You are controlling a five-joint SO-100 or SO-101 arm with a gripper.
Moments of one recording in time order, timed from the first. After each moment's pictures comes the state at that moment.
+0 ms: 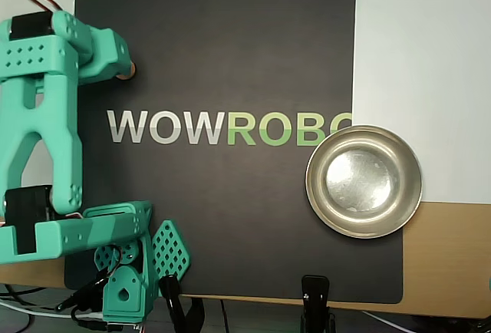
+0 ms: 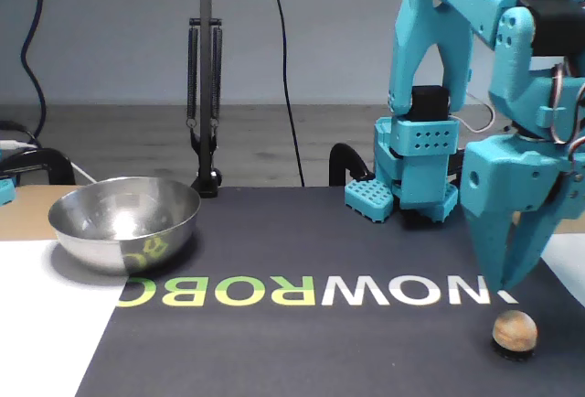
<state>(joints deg) -9.8 83.0 96.8 73.2 -97.7</state>
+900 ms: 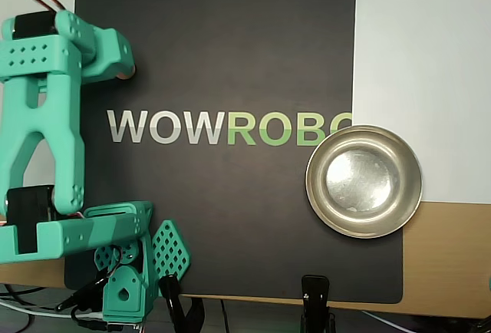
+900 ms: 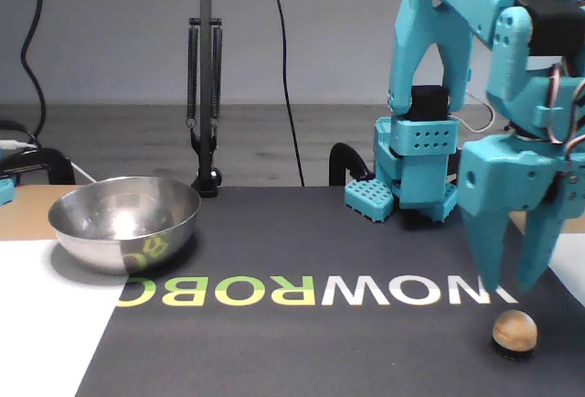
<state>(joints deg) -8.4 83.0 96.8 73.2 -97.7</state>
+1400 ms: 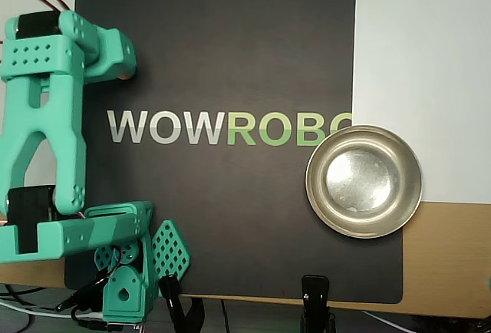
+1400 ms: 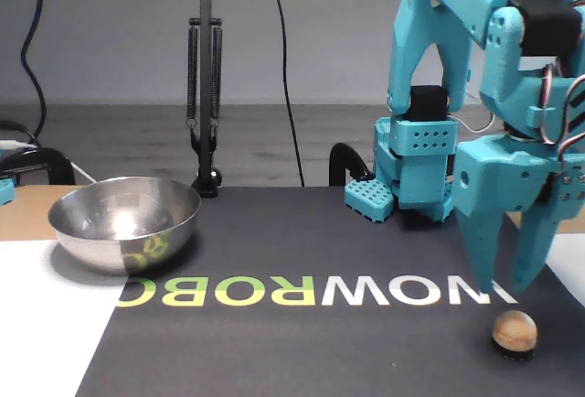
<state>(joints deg) -7.8 83.0 96.8 73.2 -97.7</state>
